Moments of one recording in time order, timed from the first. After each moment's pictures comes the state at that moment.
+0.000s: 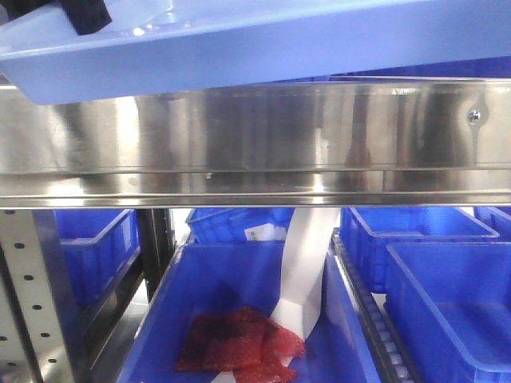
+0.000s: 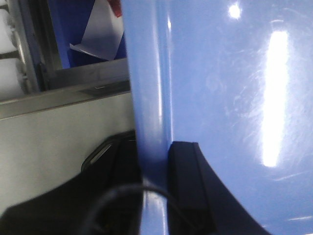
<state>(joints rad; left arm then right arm) -0.60 1.43 -1.44 -0.13 1.24 -0.30 0.49 1.13 -1.25 -0.16 1.24 0.46</state>
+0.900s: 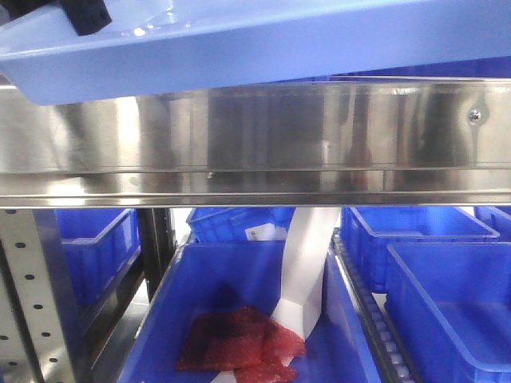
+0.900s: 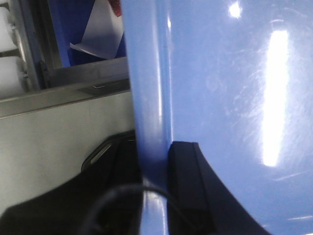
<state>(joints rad) -0.60 1.43 -1.44 -0.13 1.24 -0.30 0.49 1.13 -1.25 -0.16 1.24 0.46</state>
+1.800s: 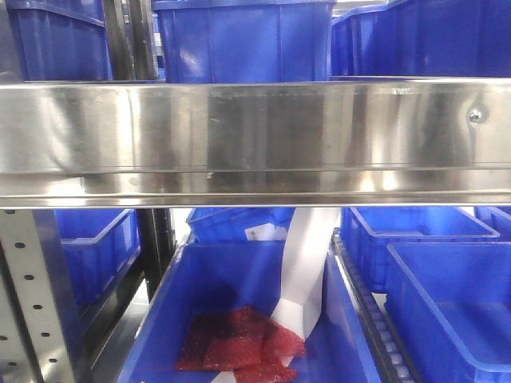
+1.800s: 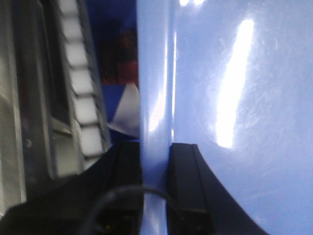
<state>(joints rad) -0.42 1.50 -1.78 -0.07 1.27 -0.19 0.49 1.33 -1.55 -0.16 1.16 0.41</state>
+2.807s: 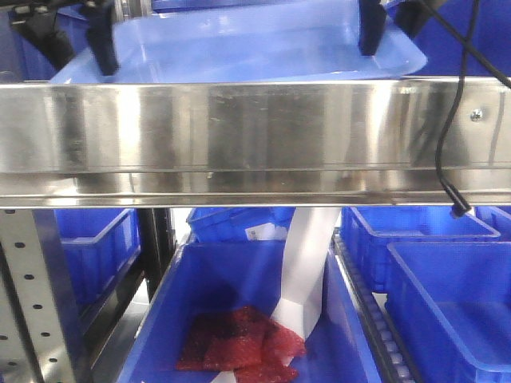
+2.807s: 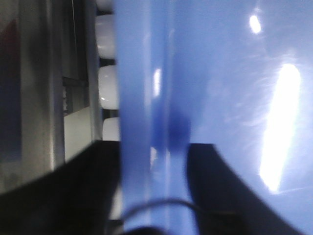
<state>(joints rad) -0.33 1.90 -1.86 -0.06 1.21 -0.18 0.38 1.84 -1.81 -0.14 1.10 0.37</state>
